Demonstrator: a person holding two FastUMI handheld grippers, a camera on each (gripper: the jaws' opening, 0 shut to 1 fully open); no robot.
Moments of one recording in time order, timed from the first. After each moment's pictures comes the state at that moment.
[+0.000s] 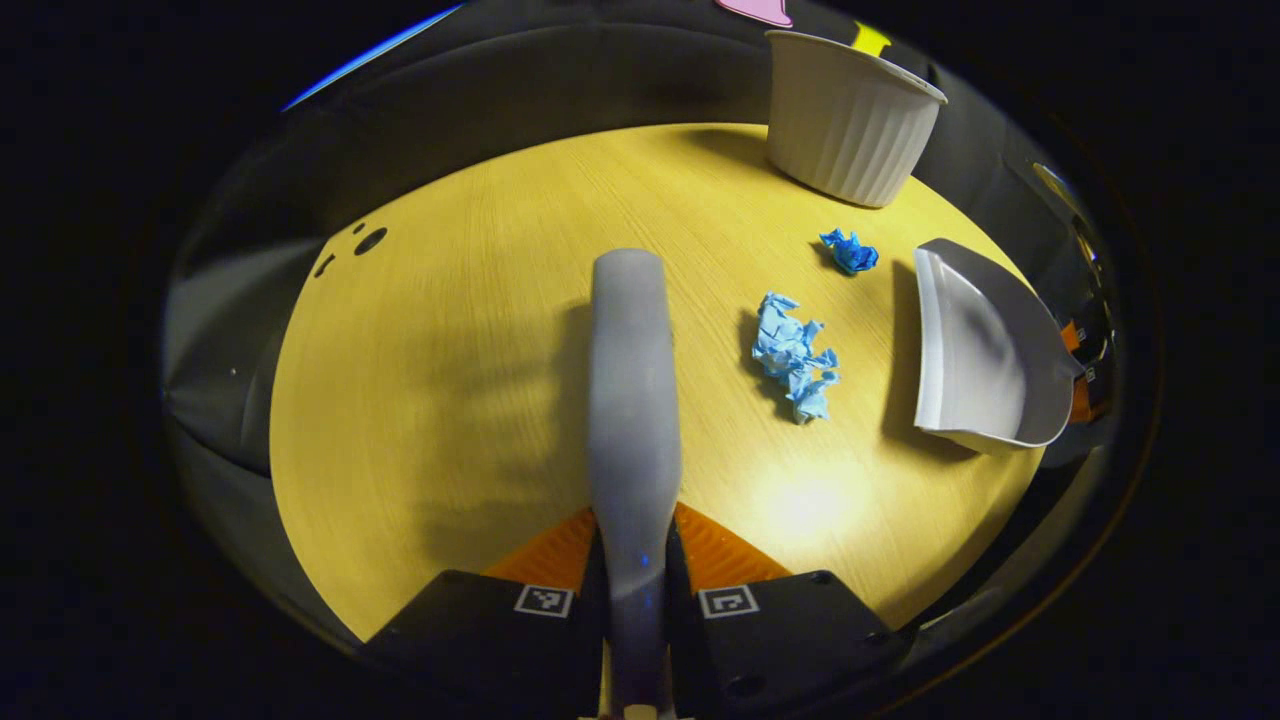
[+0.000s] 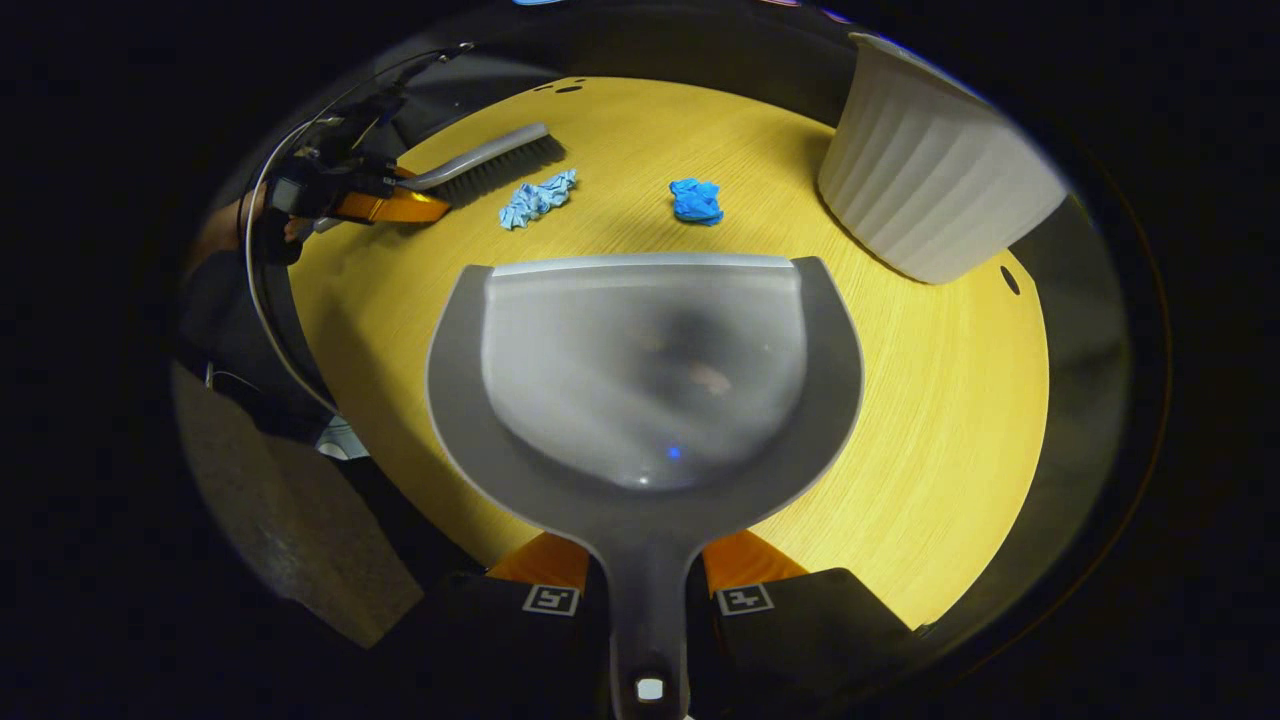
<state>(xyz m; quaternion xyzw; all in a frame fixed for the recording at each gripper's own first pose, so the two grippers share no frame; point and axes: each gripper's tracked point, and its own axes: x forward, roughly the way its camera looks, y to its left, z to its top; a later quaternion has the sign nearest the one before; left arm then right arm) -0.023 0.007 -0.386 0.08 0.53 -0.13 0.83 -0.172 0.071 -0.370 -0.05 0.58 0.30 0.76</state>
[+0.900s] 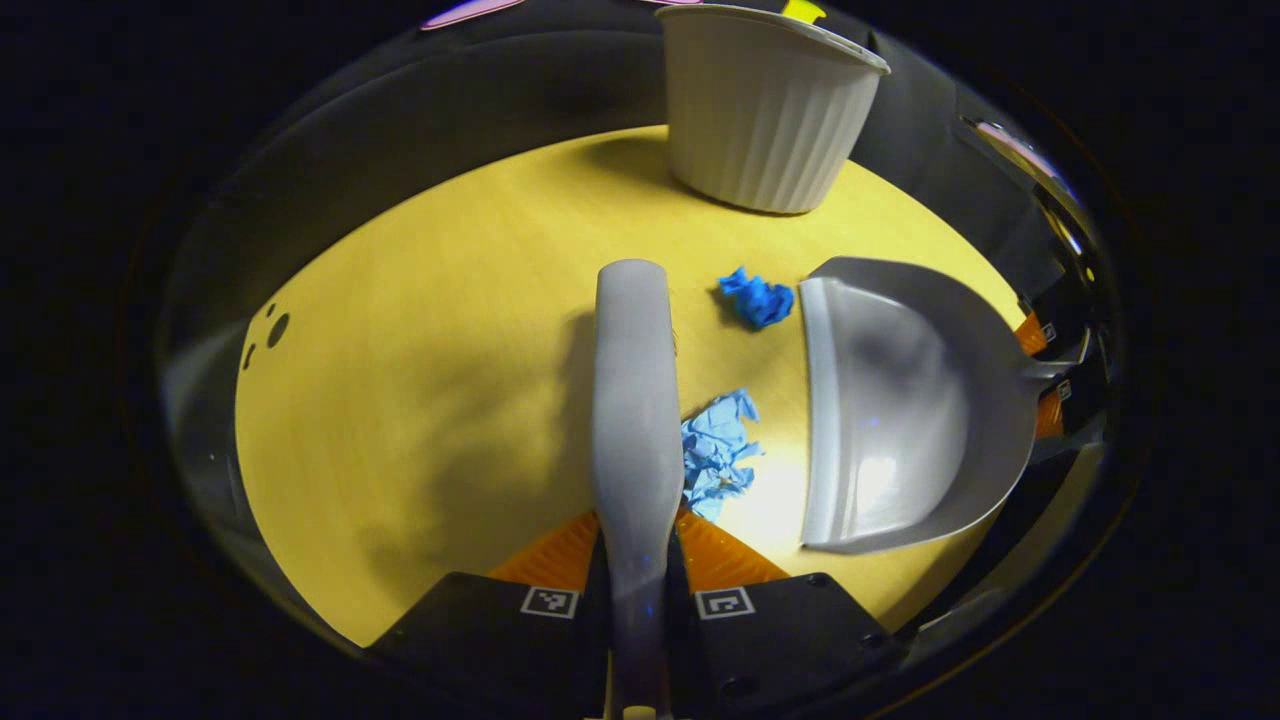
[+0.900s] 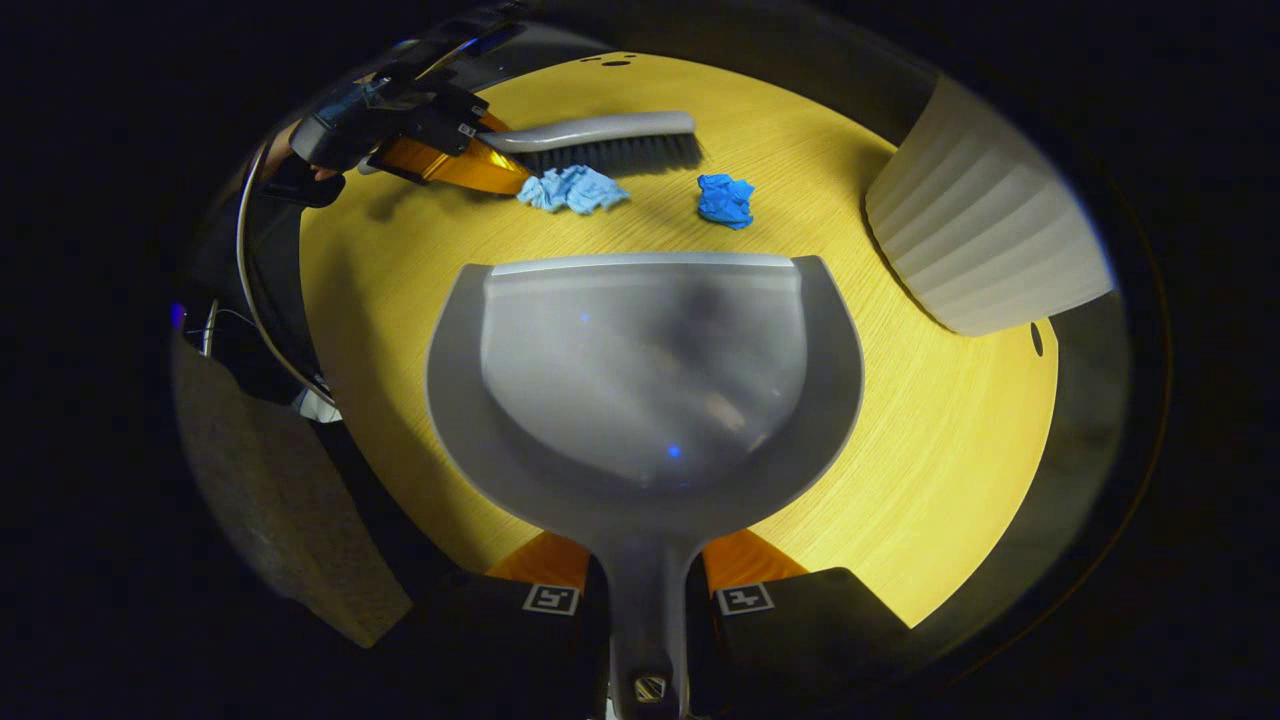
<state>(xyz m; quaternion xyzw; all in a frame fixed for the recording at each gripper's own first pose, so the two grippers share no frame) 0.022 -0.107 -0.375 0.09 0.52 -0.24 0.82 -0.145 0.067 -0.385 -0.11 0.58 0.35 0.73</state>
